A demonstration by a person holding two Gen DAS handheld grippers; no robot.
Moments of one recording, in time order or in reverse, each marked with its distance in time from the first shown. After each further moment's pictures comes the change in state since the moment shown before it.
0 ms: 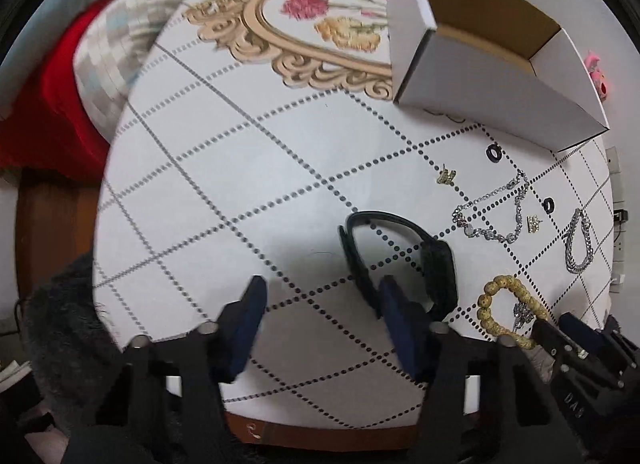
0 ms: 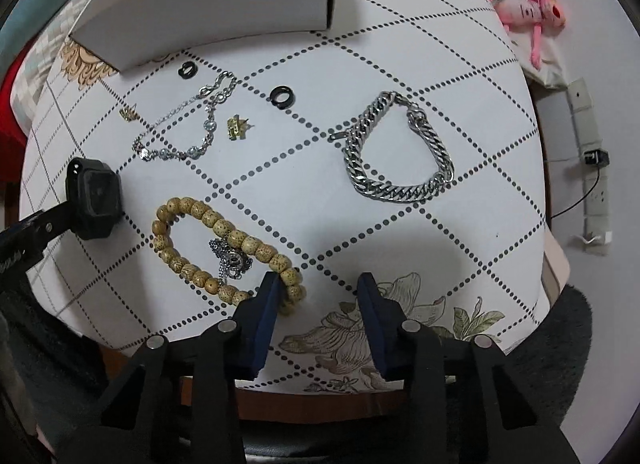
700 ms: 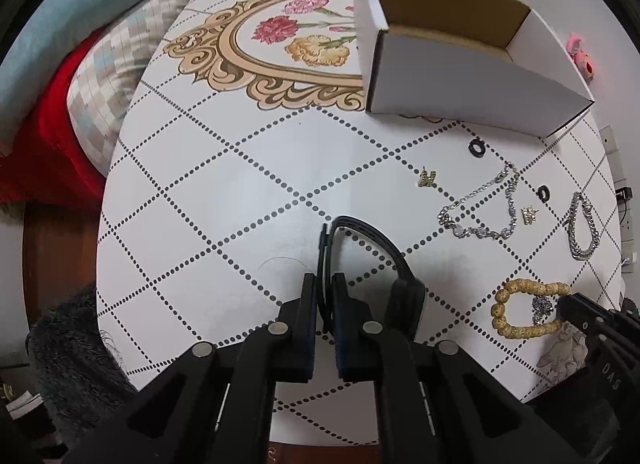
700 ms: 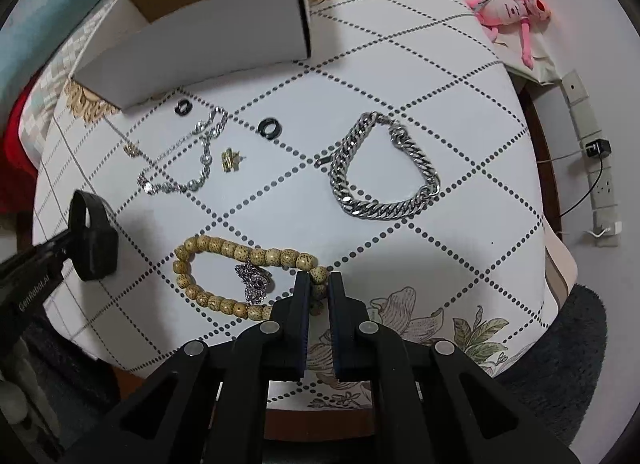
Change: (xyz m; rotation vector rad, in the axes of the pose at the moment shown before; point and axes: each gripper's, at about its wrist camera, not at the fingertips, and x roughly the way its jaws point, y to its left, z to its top) left arm -0.021 -0.025 -0.027 0.106 -0.098 0.047; right arm -0.019 -0.003 -0.015 0.087 -0.096 0.074
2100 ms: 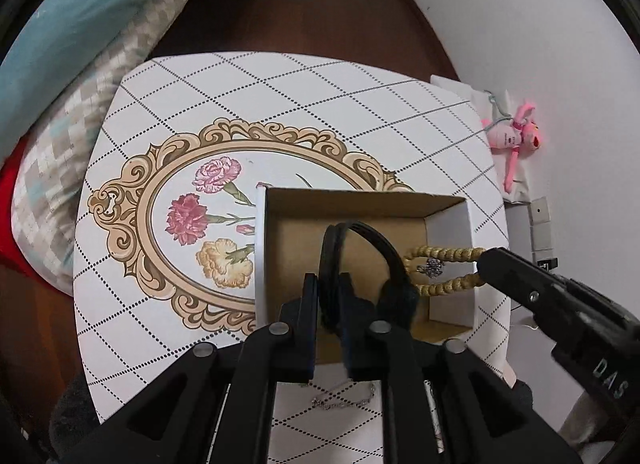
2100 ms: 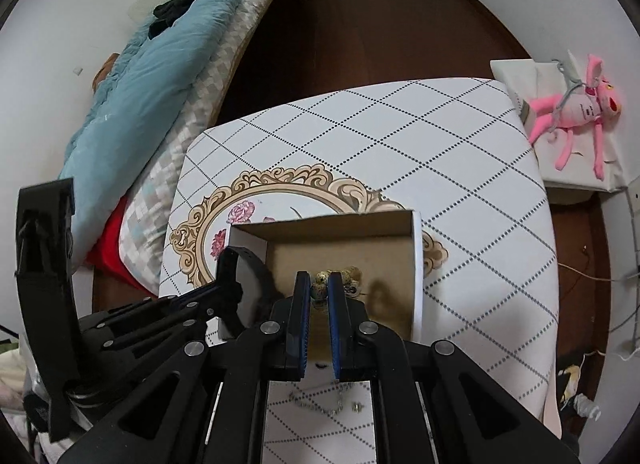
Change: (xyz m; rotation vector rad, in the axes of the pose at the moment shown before) left arm -0.060 -0.037 0.172 -0.030 -0.024 -0.265; right arm -0.086 0.027 0.213 -0.066 -0.182 0.317
